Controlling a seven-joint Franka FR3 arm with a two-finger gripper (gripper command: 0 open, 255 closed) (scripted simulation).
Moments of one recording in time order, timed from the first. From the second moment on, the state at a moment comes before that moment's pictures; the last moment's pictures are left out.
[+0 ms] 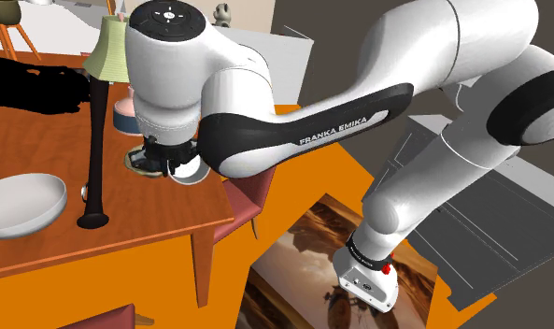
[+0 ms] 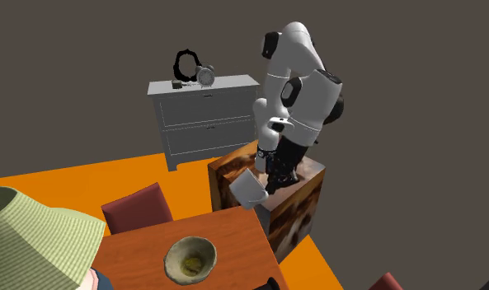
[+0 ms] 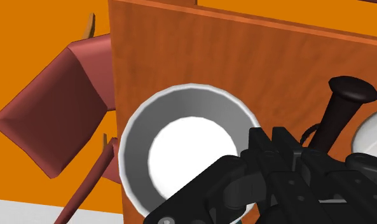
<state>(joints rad) -0.30 -0.17 1.11 -2.04 -0.27 2.12 1.20</state>
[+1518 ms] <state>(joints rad) -0.05 0.59 0.94 -1.42 -0.89 1.88 1.27</state>
